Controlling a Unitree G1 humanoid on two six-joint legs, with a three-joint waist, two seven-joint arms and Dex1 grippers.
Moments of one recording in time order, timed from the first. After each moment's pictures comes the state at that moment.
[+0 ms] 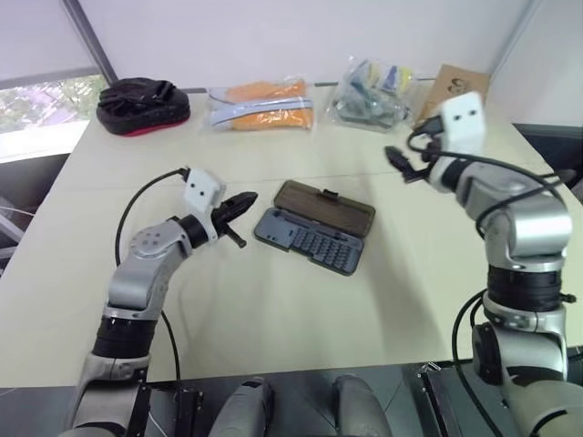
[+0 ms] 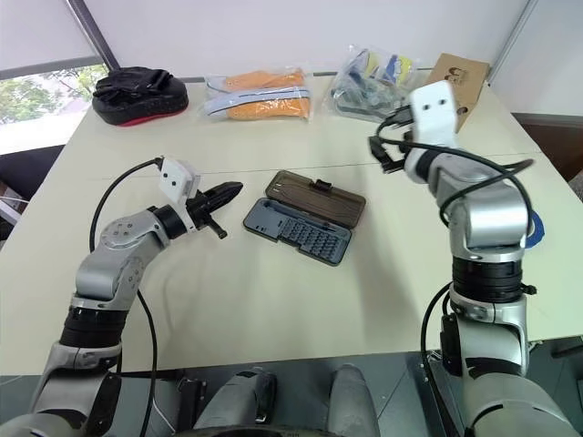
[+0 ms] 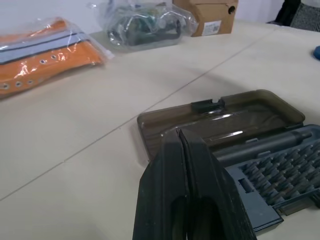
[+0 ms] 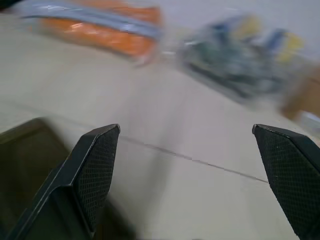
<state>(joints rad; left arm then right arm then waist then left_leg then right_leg) -0.44 0.42 0.02 -0.07 -0.34 0.40 -0.65 -0.76 -0.53 -0.08 -0.15 0.22 1.00 0.41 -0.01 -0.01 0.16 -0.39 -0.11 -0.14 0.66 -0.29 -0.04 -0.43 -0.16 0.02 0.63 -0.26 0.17</state>
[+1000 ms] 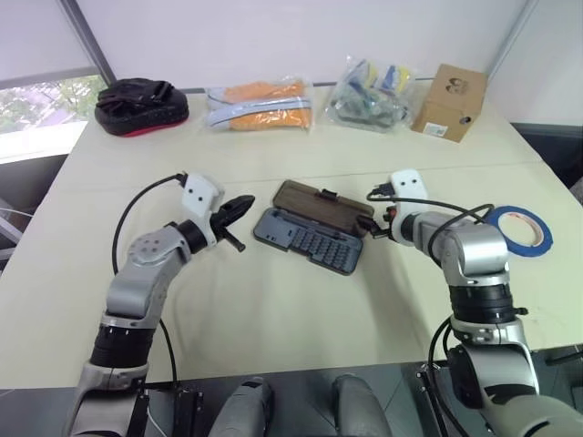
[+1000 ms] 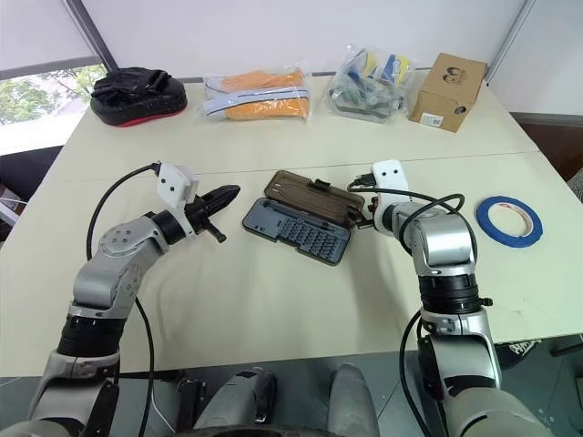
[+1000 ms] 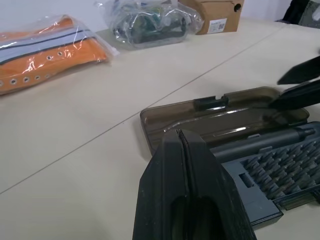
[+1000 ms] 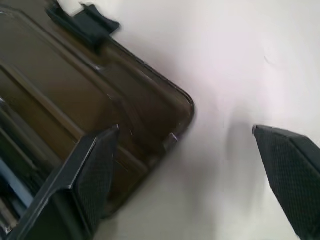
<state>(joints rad) -0.39 0.42 0.02 -0.12 -0.34 0.40 -0.61 -0.64 -0.38 -0.08 -0.07 0.19 1.24 0.26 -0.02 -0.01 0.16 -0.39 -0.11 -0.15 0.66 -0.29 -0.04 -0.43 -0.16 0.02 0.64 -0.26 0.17</state>
